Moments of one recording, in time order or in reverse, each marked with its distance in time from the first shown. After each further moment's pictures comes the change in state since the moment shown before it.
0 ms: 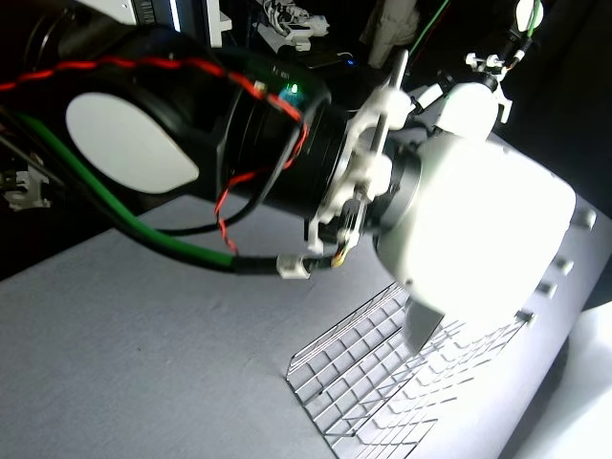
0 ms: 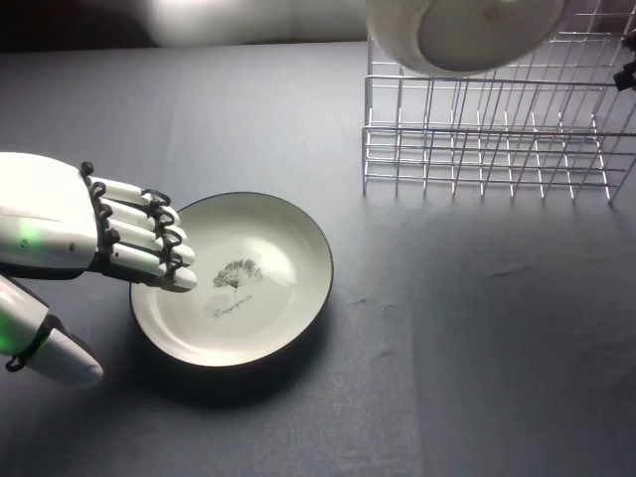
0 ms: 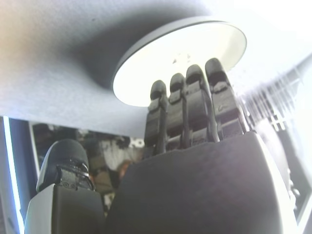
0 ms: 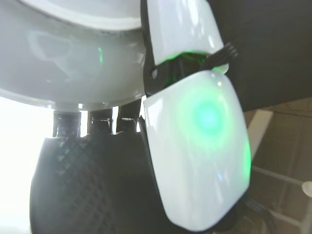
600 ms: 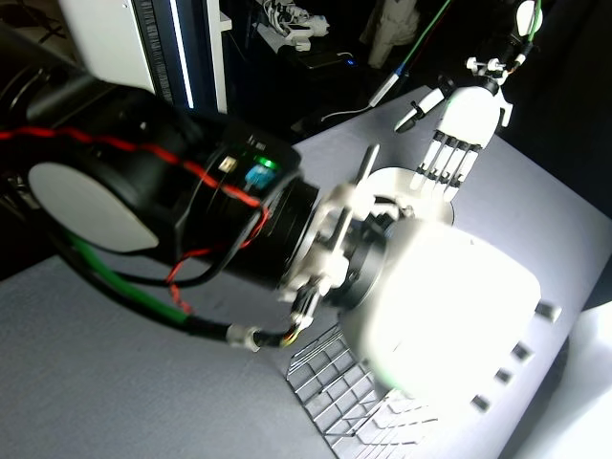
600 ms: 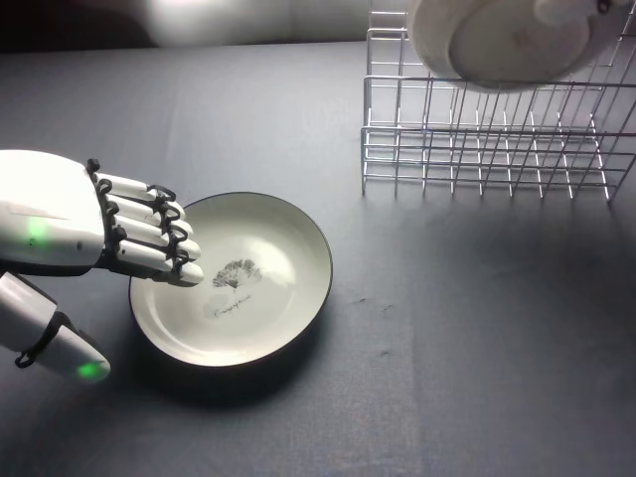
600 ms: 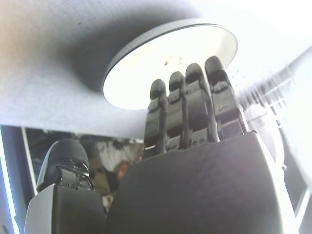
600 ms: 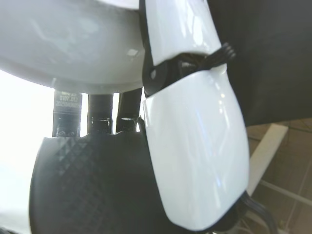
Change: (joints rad) left arm 0.013 -0.015 0.008 -0.037 0.013 0.057; right arm -0.100 0.001 0.077 -0.027 0.020 0.001
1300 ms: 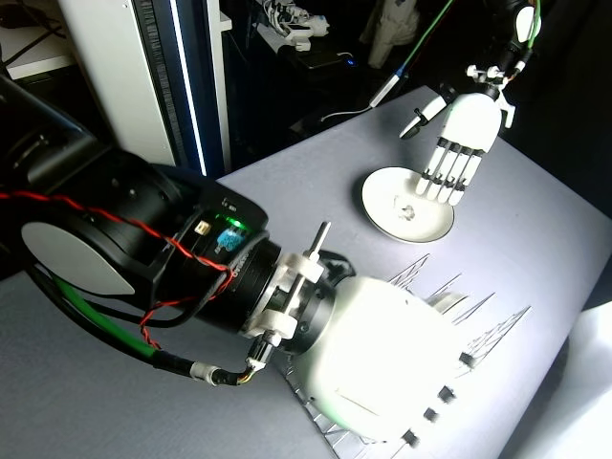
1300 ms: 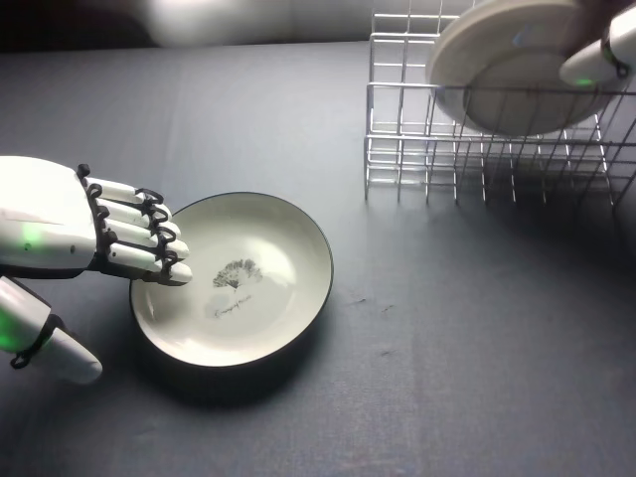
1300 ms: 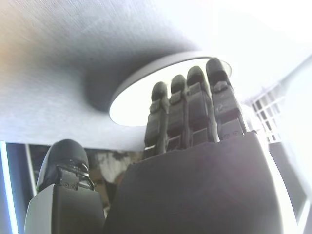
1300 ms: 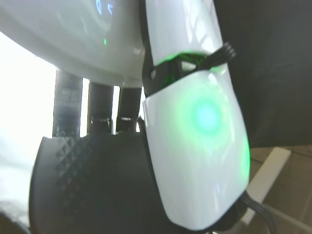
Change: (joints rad) left arm 0.043 -0.021 0.038 -0.046 0.025 0.051; right arm -0.142 0.000 0.021 -0.013 0.054 -0.002
